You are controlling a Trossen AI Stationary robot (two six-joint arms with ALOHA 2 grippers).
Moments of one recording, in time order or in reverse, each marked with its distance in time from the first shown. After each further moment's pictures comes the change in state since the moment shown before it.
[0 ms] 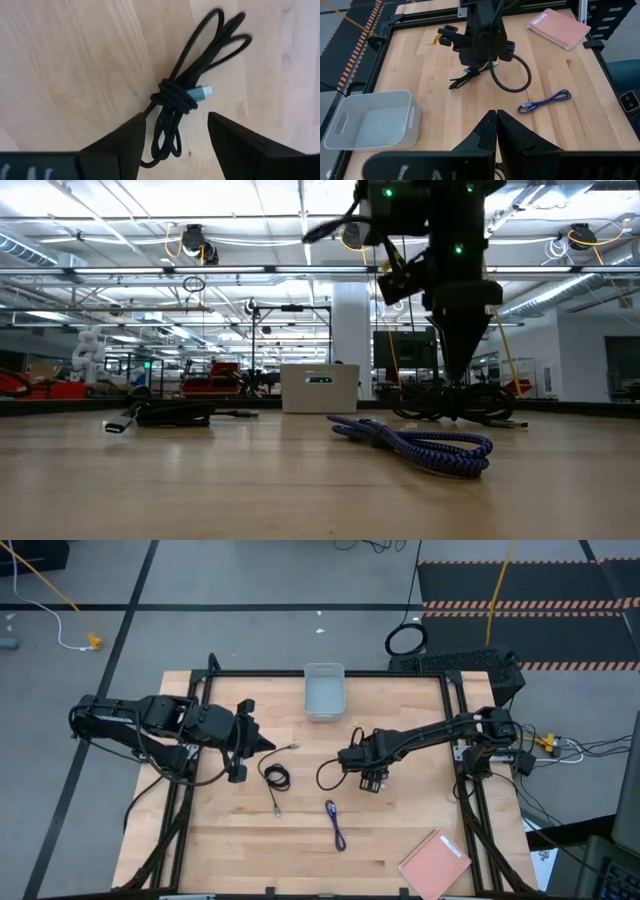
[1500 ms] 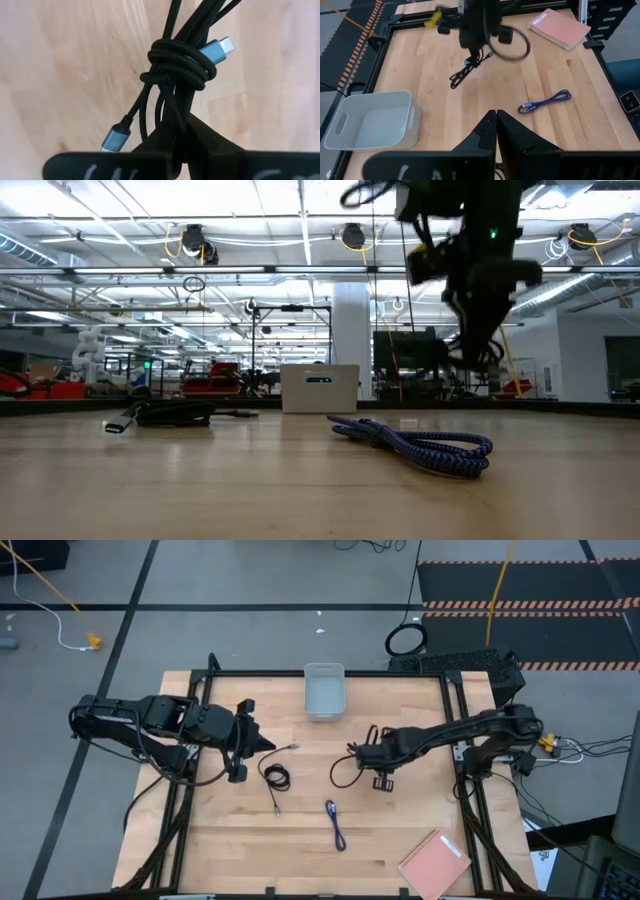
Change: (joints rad) left arm 0.000 0.001 0.000 0.001 0.000 0.001; right arm -0.002 -0.215 -0.170 0.108 -0.032 -0.092
